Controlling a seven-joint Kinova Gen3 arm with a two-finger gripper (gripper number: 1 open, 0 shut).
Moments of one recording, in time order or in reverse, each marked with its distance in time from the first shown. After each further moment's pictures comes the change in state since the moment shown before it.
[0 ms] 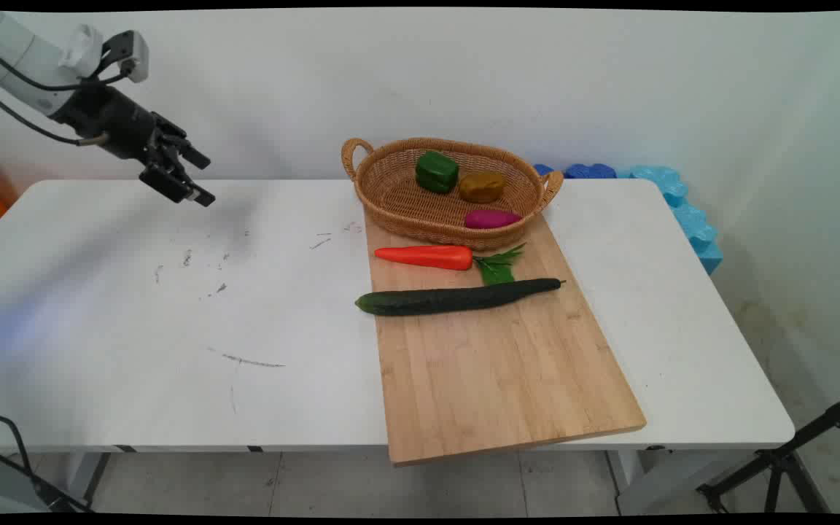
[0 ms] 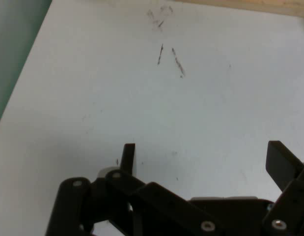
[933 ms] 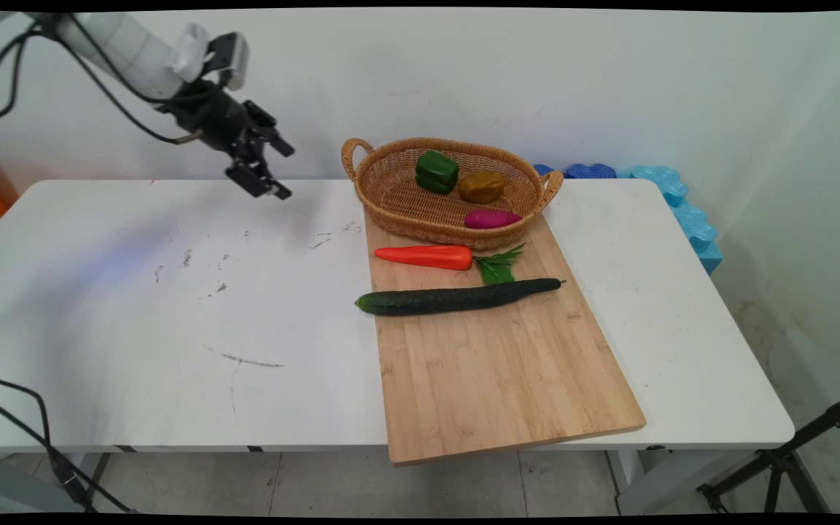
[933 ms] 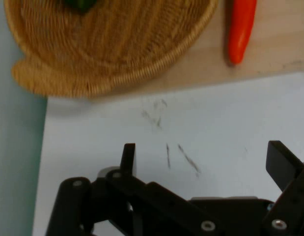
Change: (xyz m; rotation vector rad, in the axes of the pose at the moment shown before) arm 0.096 0.005 0.073 -0.025 0.040 0.299
